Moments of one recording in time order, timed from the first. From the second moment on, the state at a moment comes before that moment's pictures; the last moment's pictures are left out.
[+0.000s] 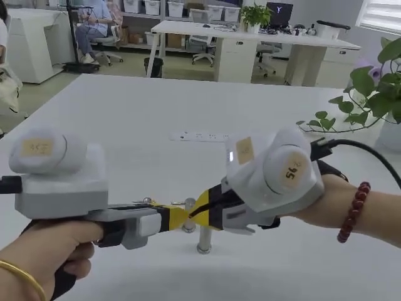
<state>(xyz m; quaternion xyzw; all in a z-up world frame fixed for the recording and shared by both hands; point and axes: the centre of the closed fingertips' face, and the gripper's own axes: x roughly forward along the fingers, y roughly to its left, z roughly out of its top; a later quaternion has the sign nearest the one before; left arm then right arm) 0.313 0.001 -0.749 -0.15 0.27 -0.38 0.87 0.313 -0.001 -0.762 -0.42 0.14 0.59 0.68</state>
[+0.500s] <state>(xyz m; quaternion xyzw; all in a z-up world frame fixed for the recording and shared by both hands) 0.311 0.003 -0.745 -0.15 0.26 -0.39 0.87 0.310 0.001 -0.759 -0.42 0.14 0.58 0.68</state>
